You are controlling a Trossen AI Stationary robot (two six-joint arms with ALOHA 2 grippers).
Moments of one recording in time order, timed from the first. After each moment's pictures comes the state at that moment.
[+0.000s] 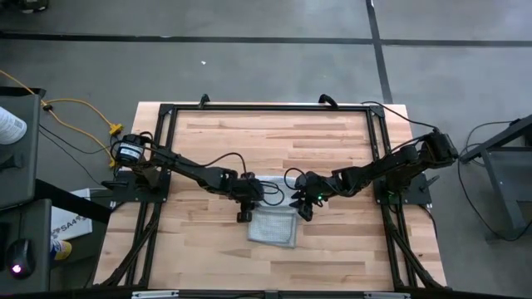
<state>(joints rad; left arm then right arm) -0.14 1.75 0.96 -0.13 -0.02 -0.14 0.18 1.53 0.67 0.14 0.02 0.60</state>
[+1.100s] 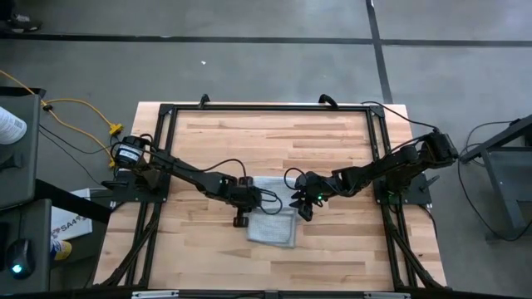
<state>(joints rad) -0.20 1.75 0.97 -0.21 -0.07 -0.14 0.18 1.53 0.67 0.14 0.02 0.61</state>
